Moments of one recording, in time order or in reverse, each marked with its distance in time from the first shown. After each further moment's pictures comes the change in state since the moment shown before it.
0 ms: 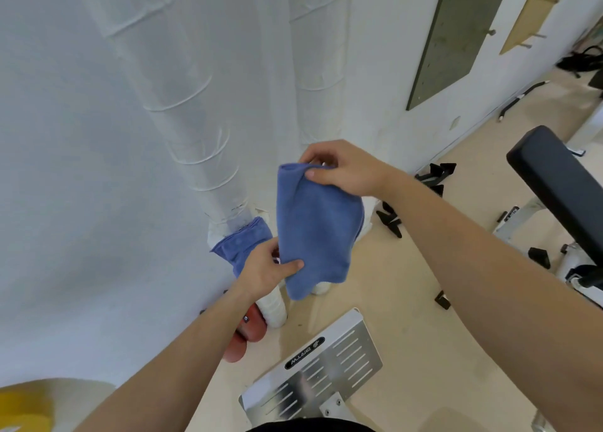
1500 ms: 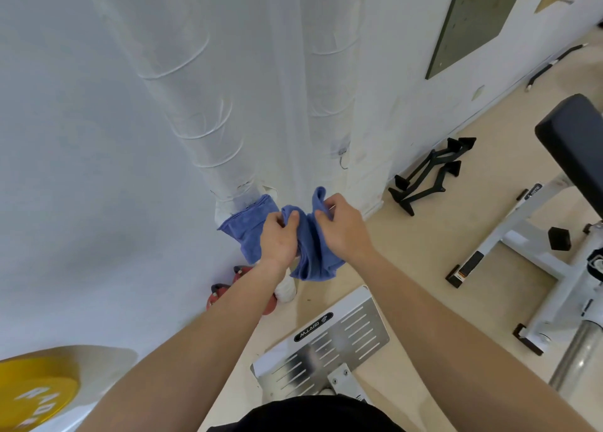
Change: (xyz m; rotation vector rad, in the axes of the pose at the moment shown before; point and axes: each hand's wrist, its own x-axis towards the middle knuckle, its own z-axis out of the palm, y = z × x) left_hand 0.025 0.002 0.033 -0.206 0.413 -0.348; right_hand -0.044 0.079 0.133 0.037 0.385 0.499
